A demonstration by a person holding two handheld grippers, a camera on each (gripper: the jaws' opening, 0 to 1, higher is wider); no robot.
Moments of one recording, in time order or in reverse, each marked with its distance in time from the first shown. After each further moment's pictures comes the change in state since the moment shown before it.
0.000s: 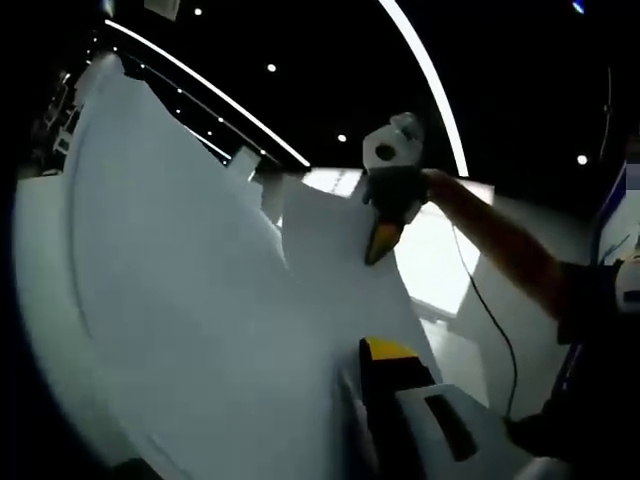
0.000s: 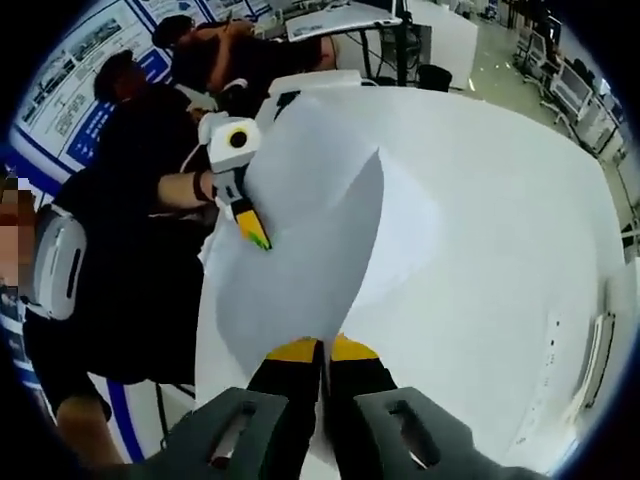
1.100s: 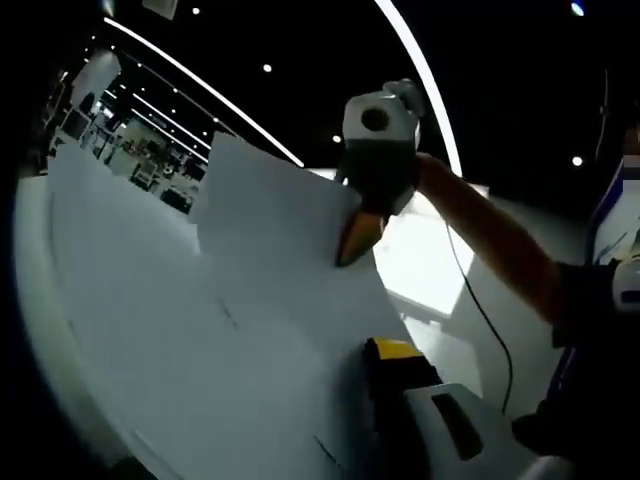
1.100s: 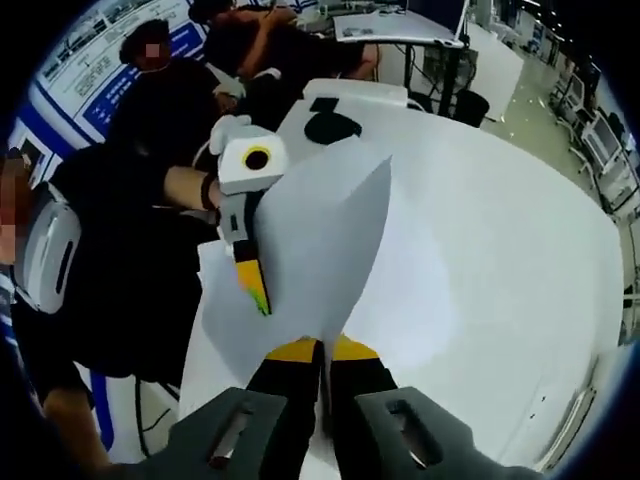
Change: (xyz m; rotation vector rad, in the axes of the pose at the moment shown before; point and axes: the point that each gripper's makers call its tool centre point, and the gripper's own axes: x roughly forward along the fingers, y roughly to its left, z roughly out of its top) left arm 0.001 -0.003 0.002 0.000 -0.004 -0.028; right arm 0.029 0.014 0.060 -0.178 0.003 0.014
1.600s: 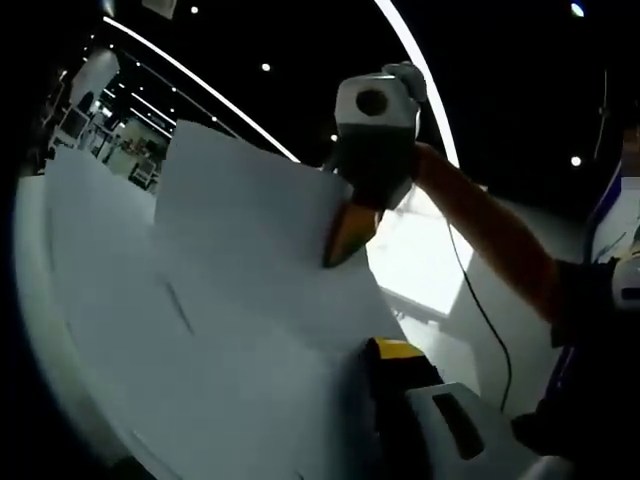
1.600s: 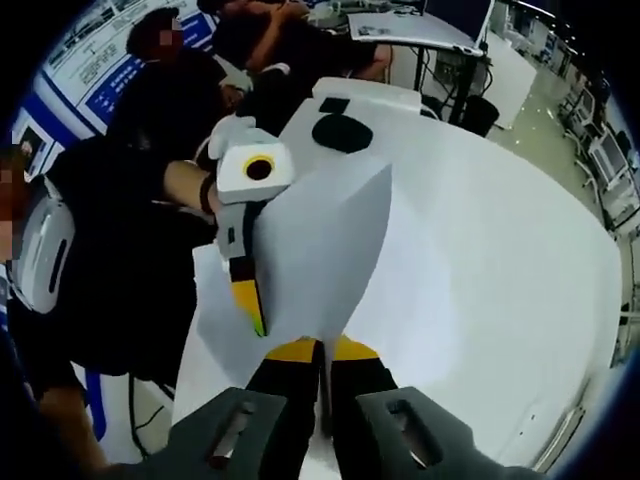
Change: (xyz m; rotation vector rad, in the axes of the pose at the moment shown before) left arm 0.001 -0.004 -0.002 -0.001 0.004 -0.007; right arm 0.011 0.000 0.016 -0.043 0.020 -0.006
